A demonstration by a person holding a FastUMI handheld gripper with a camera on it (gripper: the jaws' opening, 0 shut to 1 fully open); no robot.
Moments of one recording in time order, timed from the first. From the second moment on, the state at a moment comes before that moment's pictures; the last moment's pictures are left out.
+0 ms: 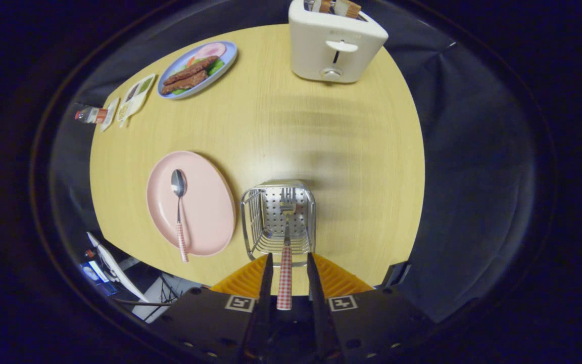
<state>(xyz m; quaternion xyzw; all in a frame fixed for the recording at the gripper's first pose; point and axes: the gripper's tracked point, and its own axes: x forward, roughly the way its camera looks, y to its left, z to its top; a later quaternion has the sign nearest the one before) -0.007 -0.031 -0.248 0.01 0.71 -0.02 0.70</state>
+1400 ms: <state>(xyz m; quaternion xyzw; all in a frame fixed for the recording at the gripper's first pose) -0.003 0.171 -0.287 0.06 0.46 0.07 0.88</state>
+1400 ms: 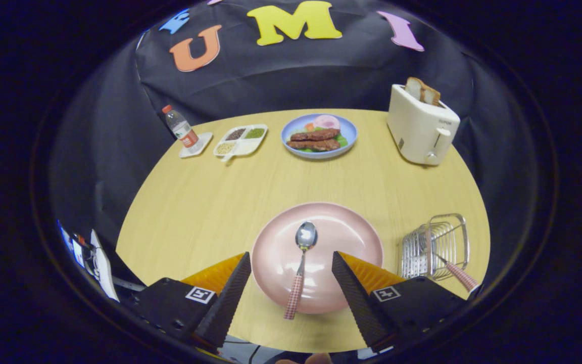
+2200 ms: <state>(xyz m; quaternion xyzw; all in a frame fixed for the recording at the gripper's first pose) -0.018 0.163 -0.372 0.07 0.54 0.01 0.84</state>
